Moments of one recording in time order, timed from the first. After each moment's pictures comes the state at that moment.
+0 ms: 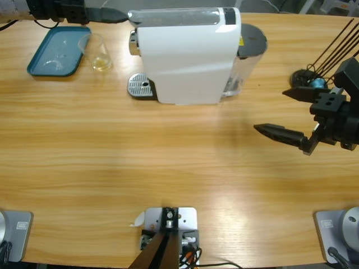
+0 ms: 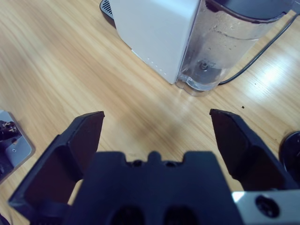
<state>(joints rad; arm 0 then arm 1) -0.29 1.82 -1.05 -0.30 -1.03 -0.89 0.76 1.10 -0.49 0.04 0.02 -0.03</state>
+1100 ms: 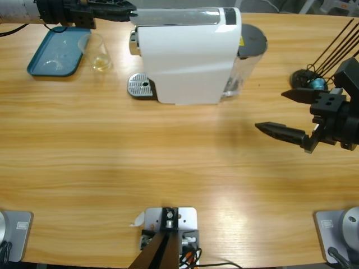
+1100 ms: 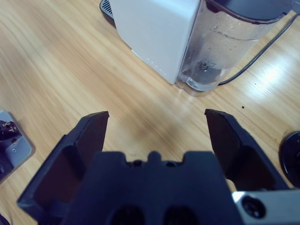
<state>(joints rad) -0.30 1.87 -1.05 -0.35 -1.05 -0.91 0.76 1.10 -0.49 0.04 0.02 -0.03</state>
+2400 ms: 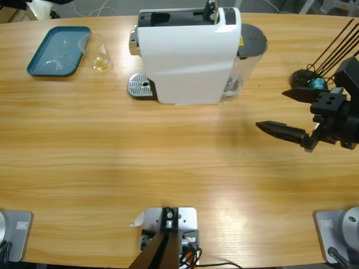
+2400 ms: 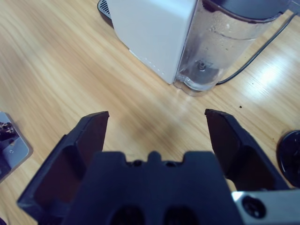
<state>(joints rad) -0.62 1.50 -1.29 0.50 0.24 -0.06 0.76 1.10 -0.49 0.04 0.01 -0.03</state>
